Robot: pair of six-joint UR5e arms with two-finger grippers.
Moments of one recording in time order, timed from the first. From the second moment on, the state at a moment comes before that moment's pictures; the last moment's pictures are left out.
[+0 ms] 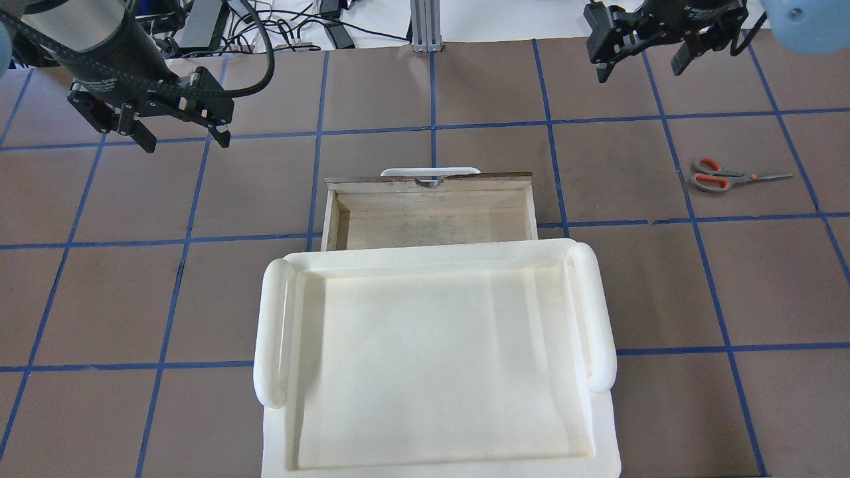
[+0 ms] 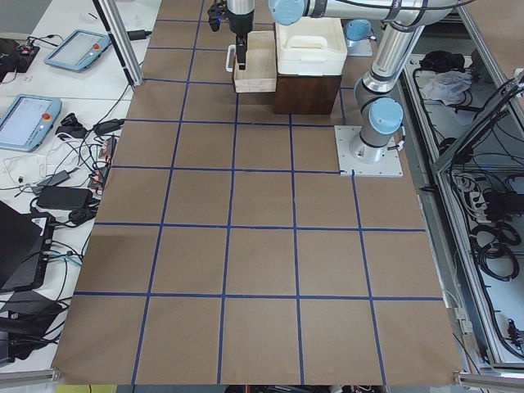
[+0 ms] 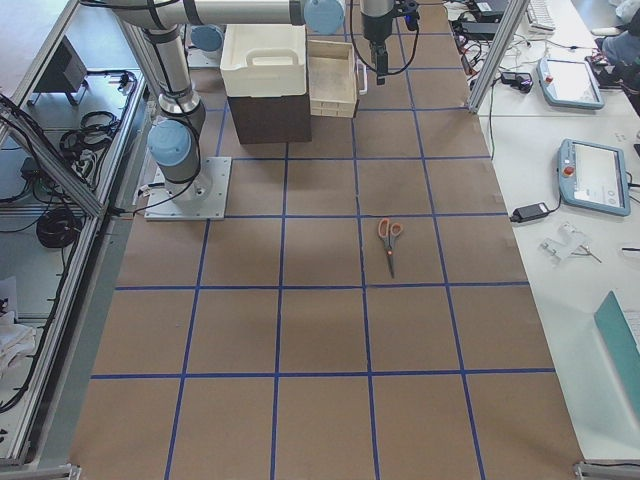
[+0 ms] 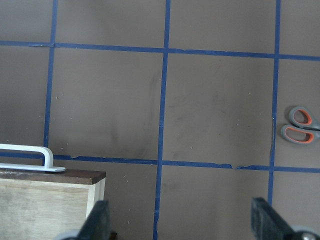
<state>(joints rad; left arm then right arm) -1.49 -1.59 -1.50 -1.63 1.56 0.07 1.53 -1.47 1.44 -1.70 -1.55 -0.11</state>
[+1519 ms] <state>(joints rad) -1.49 -1.59 -1.50 -1.62 1.56 0.07 1.55 -1.54 1.46 -1.59 -1.55 -0.12</state>
